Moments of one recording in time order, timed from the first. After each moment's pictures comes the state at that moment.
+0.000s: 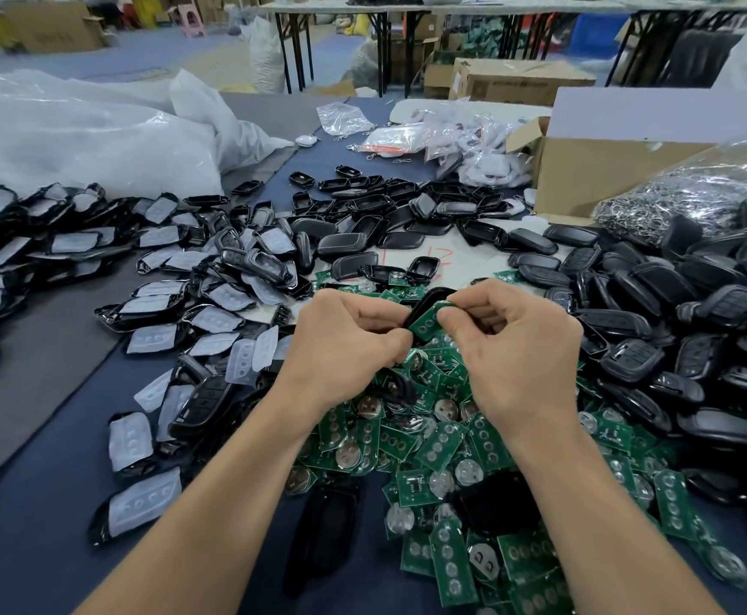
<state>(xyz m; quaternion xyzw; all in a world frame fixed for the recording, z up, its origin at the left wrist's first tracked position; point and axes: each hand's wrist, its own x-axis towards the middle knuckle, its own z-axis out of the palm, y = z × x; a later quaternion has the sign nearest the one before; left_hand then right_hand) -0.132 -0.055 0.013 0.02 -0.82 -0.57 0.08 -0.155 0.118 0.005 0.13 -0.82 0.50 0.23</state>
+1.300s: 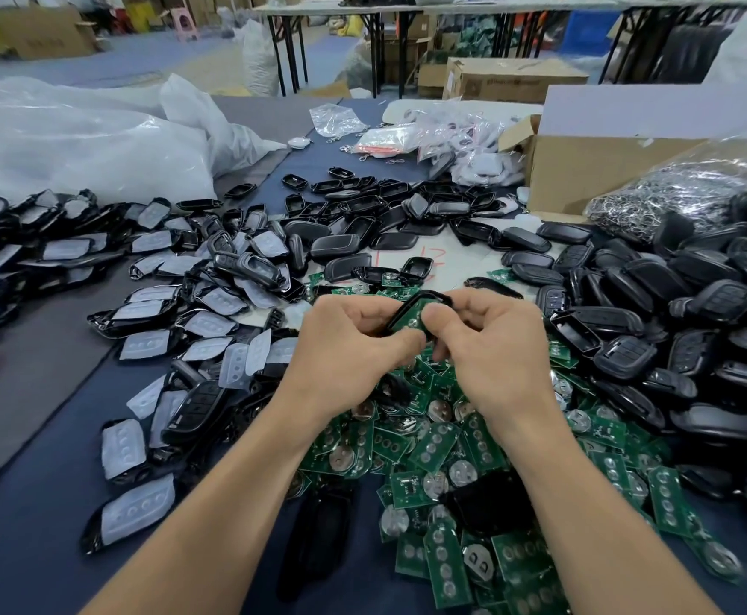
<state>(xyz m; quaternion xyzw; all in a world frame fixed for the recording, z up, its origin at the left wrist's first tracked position) -0.129 -0.045 0.014 -0.01 -0.80 -0.59 0.09 -0.157 0.113 0.003 0.09 -0.76 0.63 0.08</state>
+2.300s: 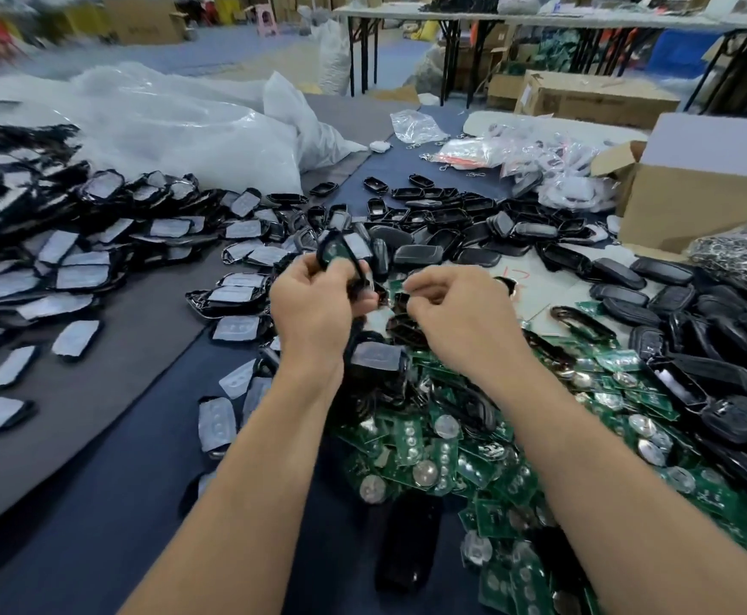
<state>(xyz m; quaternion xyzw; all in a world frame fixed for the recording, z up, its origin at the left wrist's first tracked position) -0.147 -0.123 0.022 0.25 -0.55 -0.74 0.30 -0.194 0.016 0.031 0.19 -0.89 0.42 0.00</state>
